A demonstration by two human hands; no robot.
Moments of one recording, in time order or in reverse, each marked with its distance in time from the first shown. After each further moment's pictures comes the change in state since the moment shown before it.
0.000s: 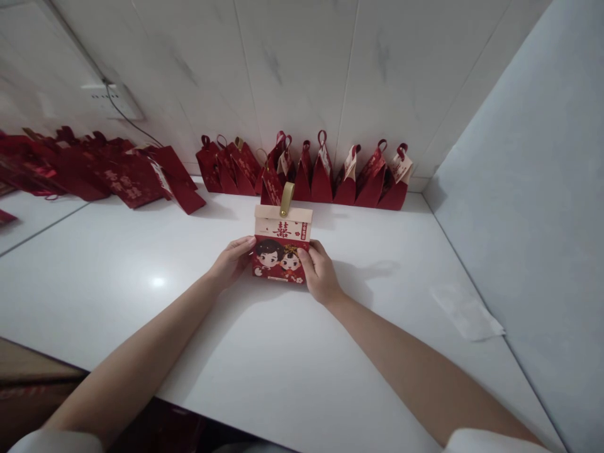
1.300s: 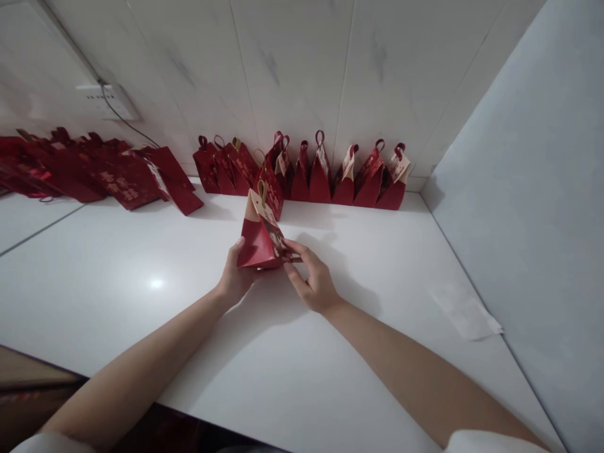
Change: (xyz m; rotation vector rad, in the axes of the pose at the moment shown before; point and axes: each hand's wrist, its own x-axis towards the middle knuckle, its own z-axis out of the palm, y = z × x) left_hand -0.019 -0.004 0.038 -0.206 0.052 -0.004; right_hand -0.008 -0.019 0.001 0.105 -0.112 -0.153
